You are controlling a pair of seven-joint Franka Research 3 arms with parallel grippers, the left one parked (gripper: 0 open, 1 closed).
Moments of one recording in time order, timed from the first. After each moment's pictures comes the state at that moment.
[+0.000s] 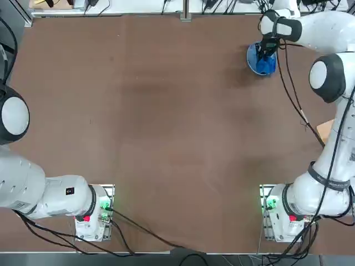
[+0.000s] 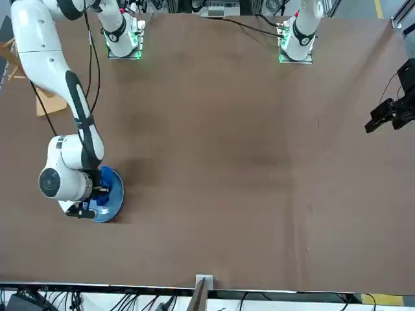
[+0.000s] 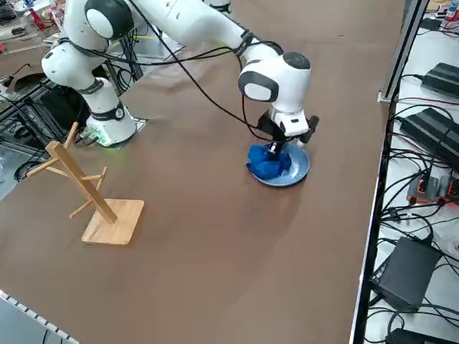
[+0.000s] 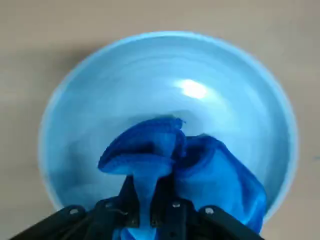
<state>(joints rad) -0.01 0.78 0.09 -1.48 -0.06 2.12 0.20</state>
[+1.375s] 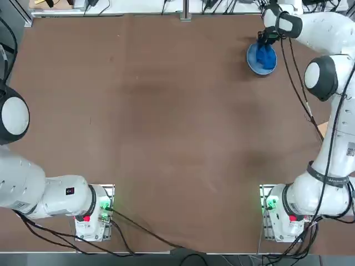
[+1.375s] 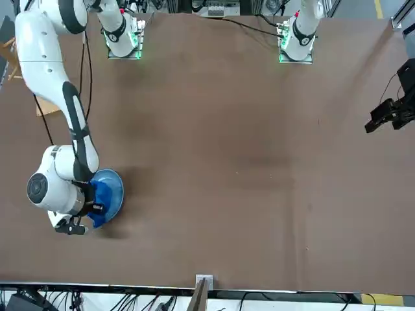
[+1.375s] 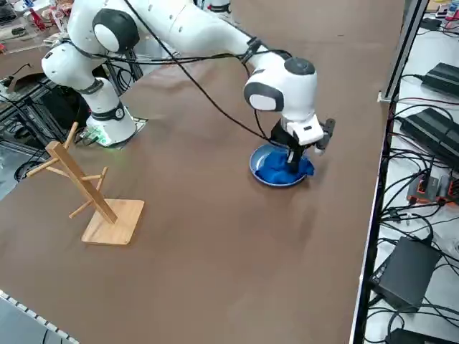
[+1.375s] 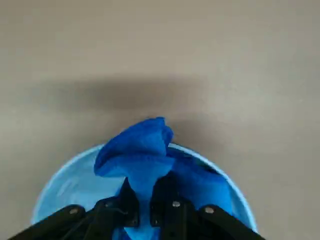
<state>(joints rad) -0.06 0.89 0.07 -1.31 -0.03 2.22 0.06</state>
